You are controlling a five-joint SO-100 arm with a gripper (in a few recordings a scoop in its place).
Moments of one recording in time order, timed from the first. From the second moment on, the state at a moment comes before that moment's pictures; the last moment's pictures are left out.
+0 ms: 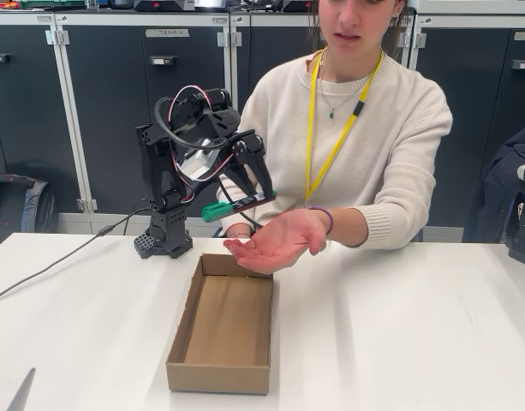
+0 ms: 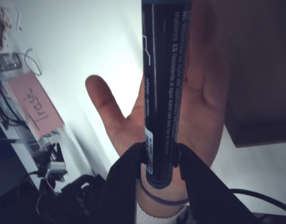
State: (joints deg) arm -47.1 107.1 73.4 85.3 -7.7
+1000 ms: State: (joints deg) arm -50.5 98.1 85.3 74.2 -12.9
